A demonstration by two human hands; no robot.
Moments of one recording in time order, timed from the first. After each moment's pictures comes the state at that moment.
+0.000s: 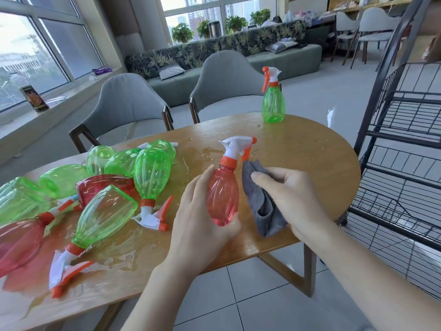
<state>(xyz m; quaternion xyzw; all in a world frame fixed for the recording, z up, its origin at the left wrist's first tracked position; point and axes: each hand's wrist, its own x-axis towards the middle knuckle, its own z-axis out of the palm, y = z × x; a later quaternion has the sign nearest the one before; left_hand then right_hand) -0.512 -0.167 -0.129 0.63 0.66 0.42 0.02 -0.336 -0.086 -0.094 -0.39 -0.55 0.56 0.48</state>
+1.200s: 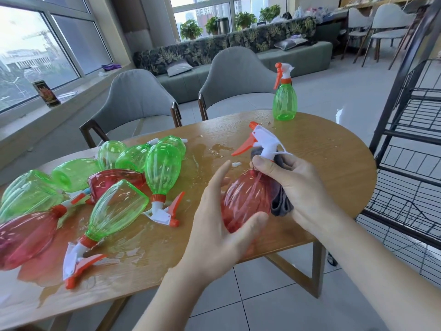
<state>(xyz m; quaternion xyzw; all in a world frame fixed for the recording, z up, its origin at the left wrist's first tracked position) -0.501 -0.186 -0.120 0.63 0.59 0.48 0.16 -0.354 -0.081 -0.083 -0.29 -0.46 0.67 0.51</state>
